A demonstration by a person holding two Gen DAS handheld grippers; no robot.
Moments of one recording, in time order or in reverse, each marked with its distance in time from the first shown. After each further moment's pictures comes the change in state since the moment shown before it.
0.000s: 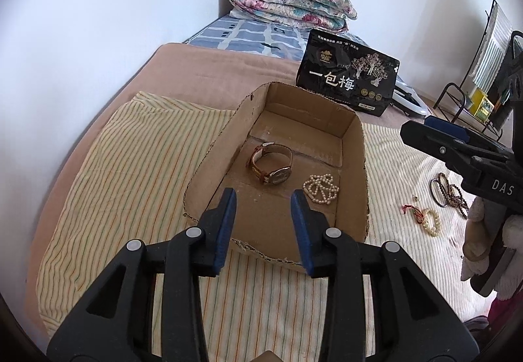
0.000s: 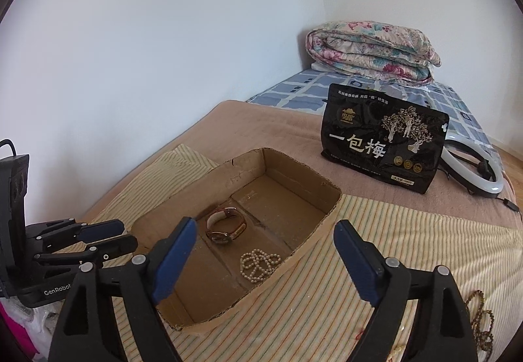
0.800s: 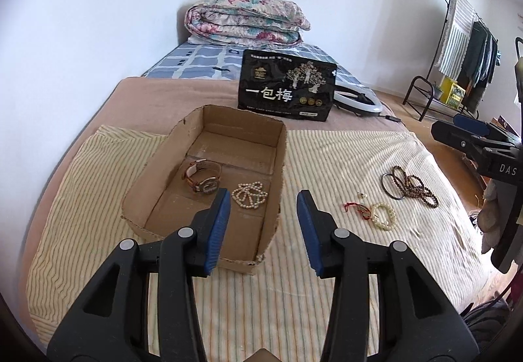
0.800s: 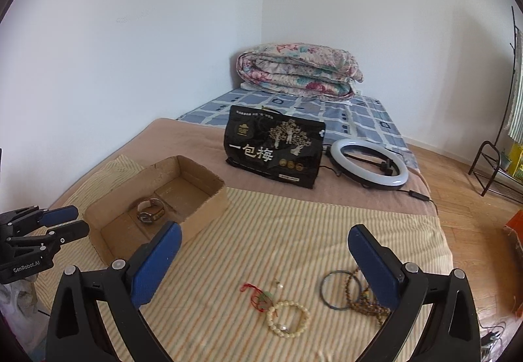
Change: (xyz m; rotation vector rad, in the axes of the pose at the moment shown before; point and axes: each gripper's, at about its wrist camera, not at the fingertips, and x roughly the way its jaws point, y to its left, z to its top) left arm -0.036 -0.083 -0.015 0.126 -0.088 -0.102; right arm -0.122 -0.076 -0.032 0.020 -0.063 -0.295
